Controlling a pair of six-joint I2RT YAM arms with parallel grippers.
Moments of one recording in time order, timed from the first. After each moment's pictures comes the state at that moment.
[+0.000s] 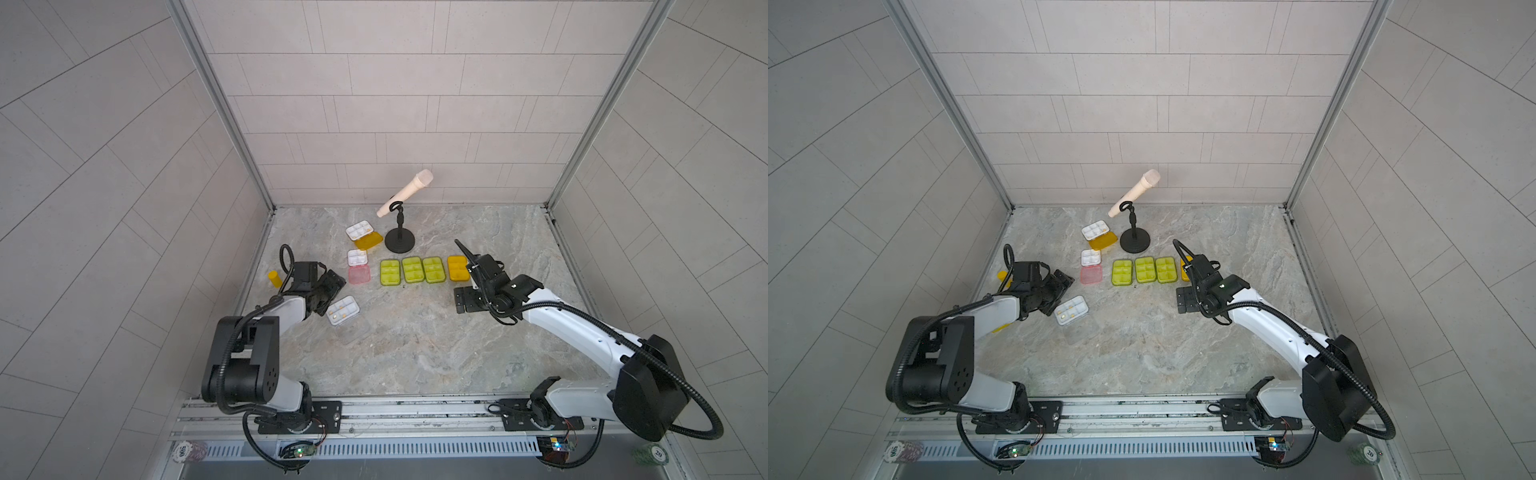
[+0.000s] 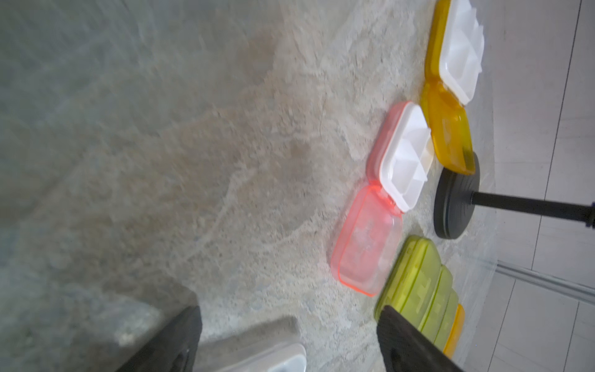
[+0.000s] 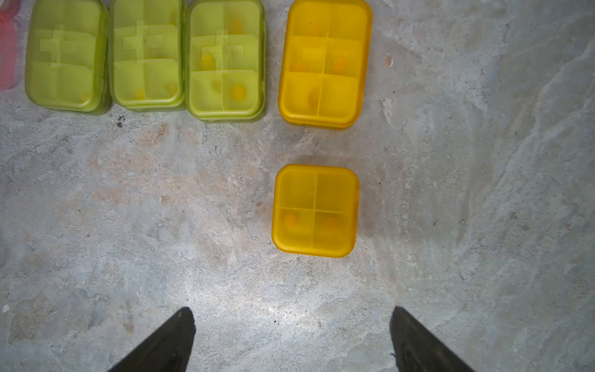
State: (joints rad) left arm -0.02 1.45 0.59 -0.05 0.26 -0.94; right arm 0.53 1.30 0.92 -0.70 0.13 0.42
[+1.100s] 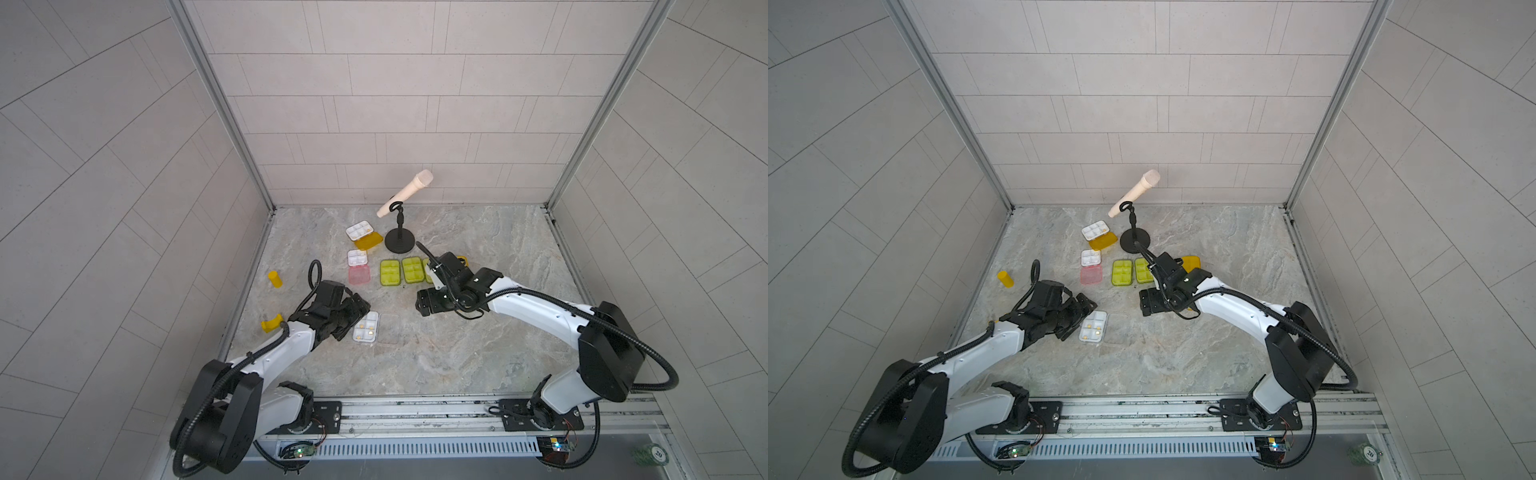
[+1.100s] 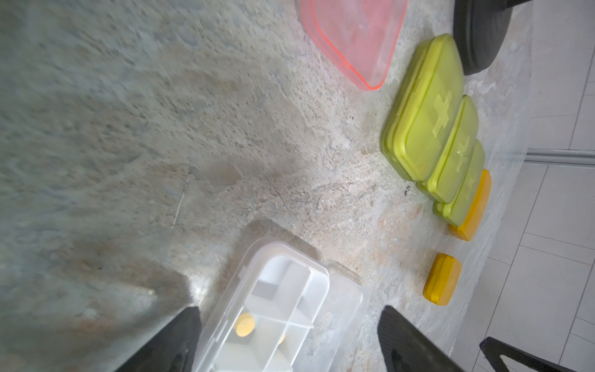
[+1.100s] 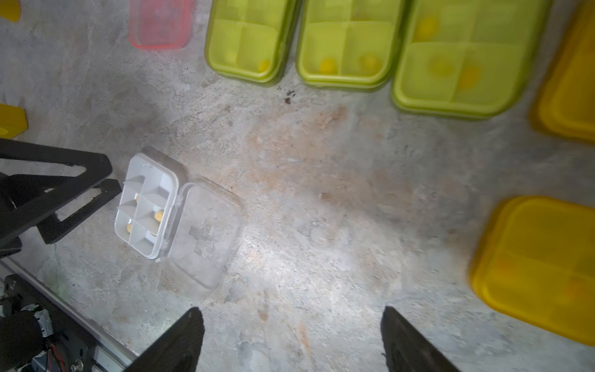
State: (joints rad) left arm -0.31 1.21 0.48 -0.22 0.24 -1.00; right arm 0.72 1.57 1.10 -0.59 -0.11 0.53
